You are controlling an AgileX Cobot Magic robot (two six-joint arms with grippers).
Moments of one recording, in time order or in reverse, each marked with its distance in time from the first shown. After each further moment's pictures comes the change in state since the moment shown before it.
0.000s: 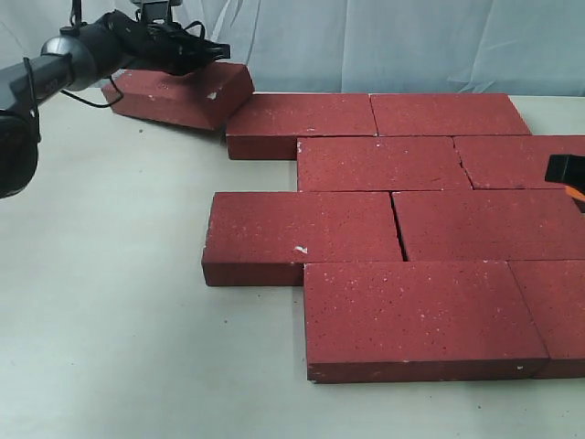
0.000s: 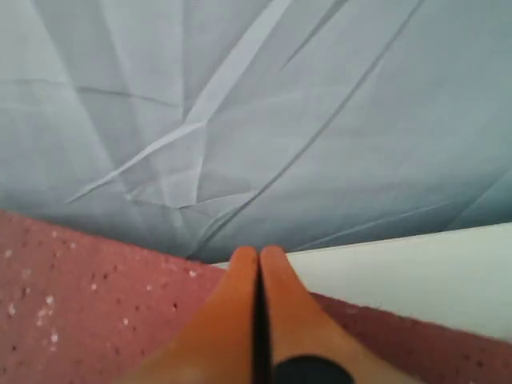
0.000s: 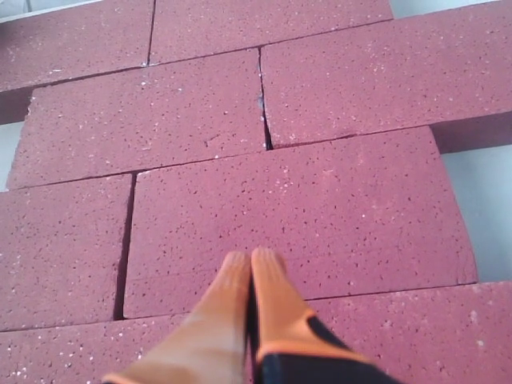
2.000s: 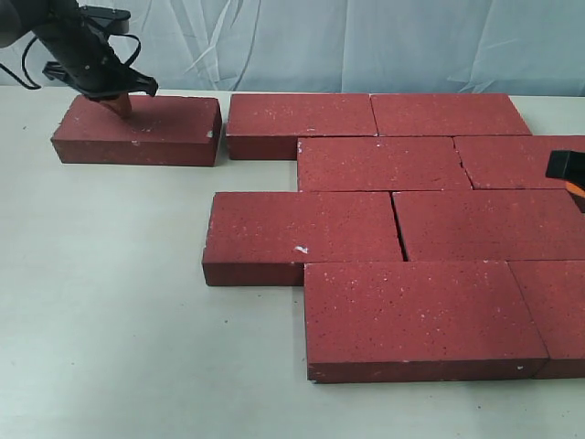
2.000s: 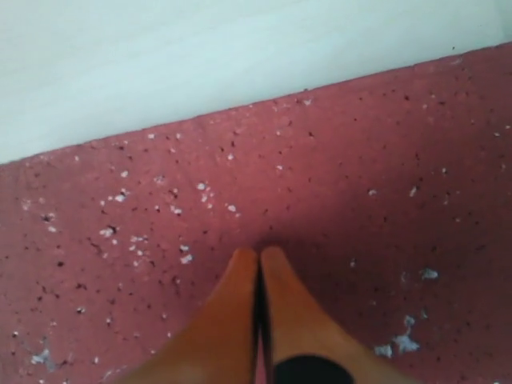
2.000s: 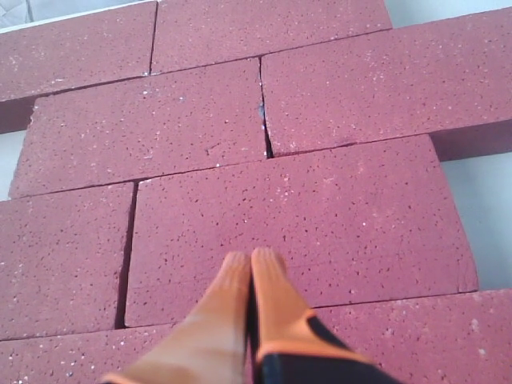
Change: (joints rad) left arm 0.128 -0.141 0.035 0.502 0.704 -0.203; right arm 0.000 0.000 0.000 0.004 -0.016 0.000
